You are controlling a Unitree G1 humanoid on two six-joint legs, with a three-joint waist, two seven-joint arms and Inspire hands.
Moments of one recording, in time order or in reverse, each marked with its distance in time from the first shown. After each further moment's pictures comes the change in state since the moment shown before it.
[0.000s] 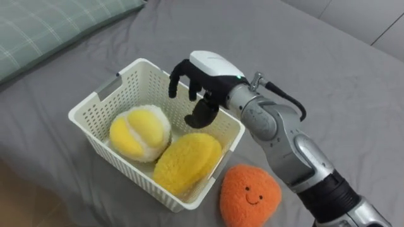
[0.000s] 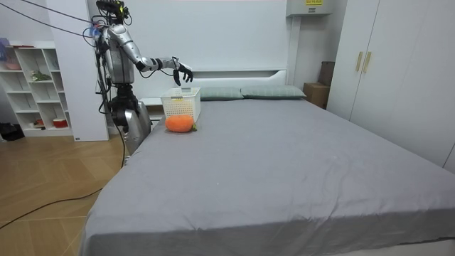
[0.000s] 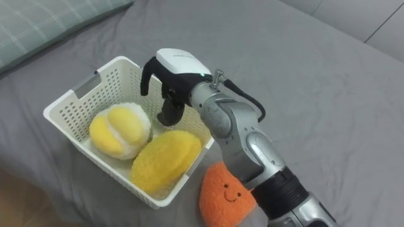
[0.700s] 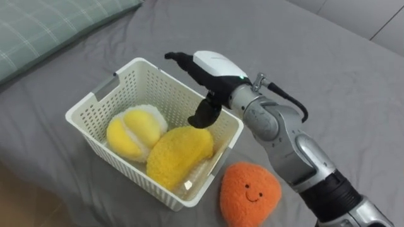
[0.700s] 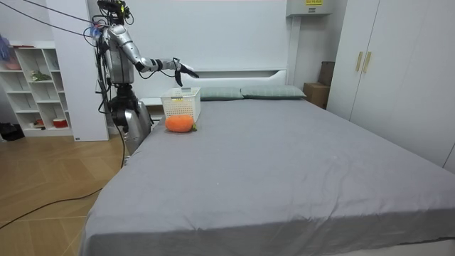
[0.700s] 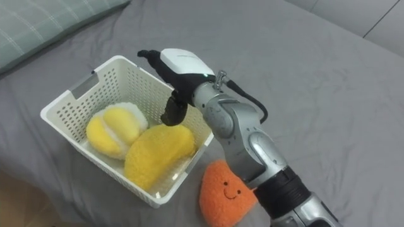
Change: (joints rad) left arm -0.017 -0.003 -0.015 0.001 0.001 0.016 0.003; right arm 0.000 -0.038 -0.003 0.019 0.023 -0.026 -0.054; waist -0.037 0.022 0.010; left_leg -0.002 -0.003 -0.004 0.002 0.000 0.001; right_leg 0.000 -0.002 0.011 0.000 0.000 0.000
